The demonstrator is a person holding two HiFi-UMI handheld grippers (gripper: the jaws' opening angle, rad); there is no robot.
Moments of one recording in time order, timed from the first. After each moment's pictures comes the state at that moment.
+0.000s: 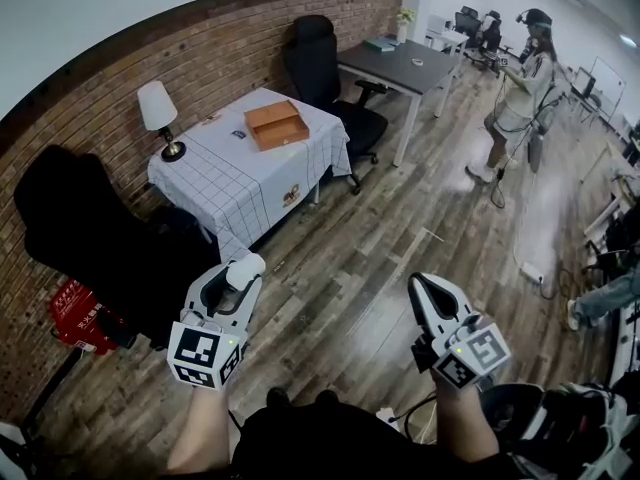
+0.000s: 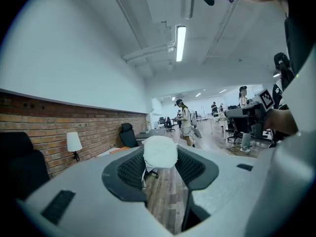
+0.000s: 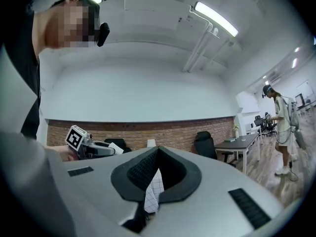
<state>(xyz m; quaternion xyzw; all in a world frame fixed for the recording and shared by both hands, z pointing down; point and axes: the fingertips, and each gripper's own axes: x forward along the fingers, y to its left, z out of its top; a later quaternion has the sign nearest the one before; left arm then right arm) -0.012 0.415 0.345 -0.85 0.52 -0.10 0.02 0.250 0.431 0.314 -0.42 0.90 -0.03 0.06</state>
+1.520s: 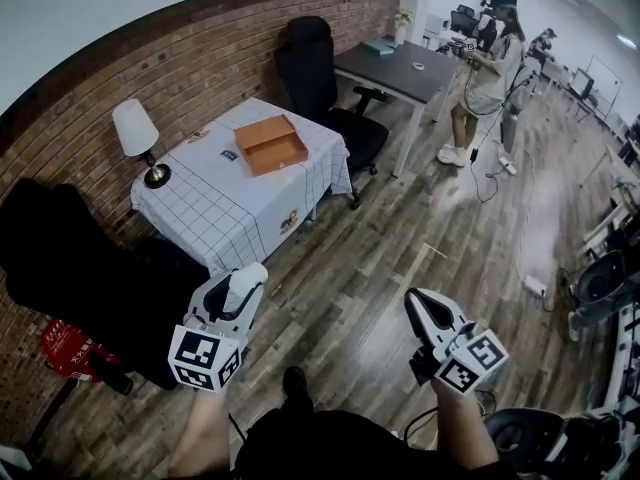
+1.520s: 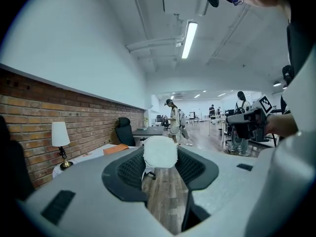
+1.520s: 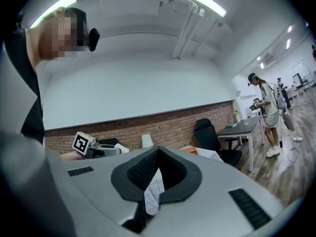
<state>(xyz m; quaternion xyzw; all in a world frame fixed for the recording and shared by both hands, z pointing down) -0.044 0.238 0.378 -0.86 0.50 -0.09 -0.02 0.221 0.269 0.356 -0.42 0.90 -0.10 0.05</state>
